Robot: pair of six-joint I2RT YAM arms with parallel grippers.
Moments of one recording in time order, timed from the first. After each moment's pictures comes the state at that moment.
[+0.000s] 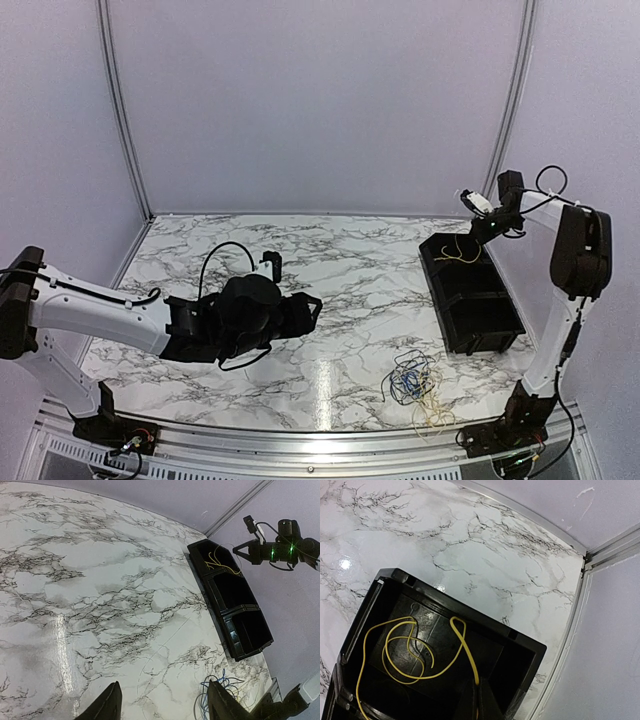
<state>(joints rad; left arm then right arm) -1.21 1.54 0.89 0.16 -0.46 -0.92 -0.15 1.98 1.62 -0.58 -0.23 -0.57</state>
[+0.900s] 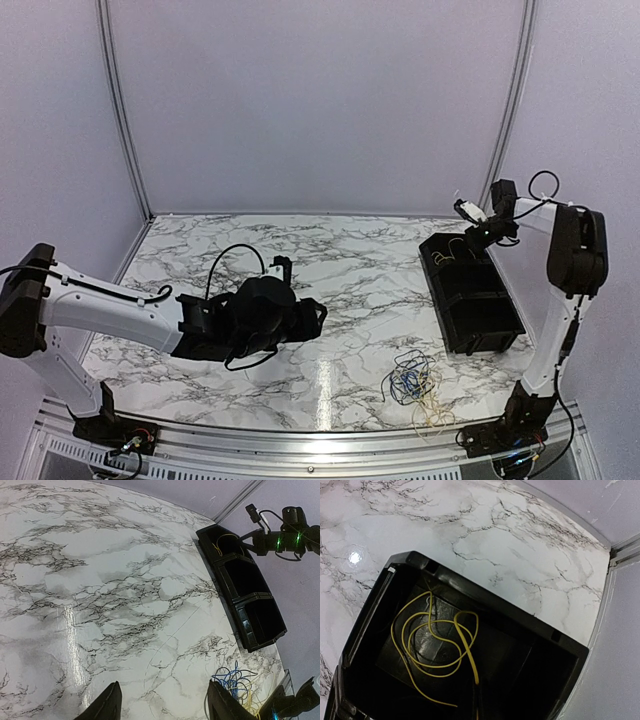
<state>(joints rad) -1.21 1.61 0.95 0.07 -0.45 -0.92 -0.12 2.01 1.57 -0.54 -0.26 -0.56</state>
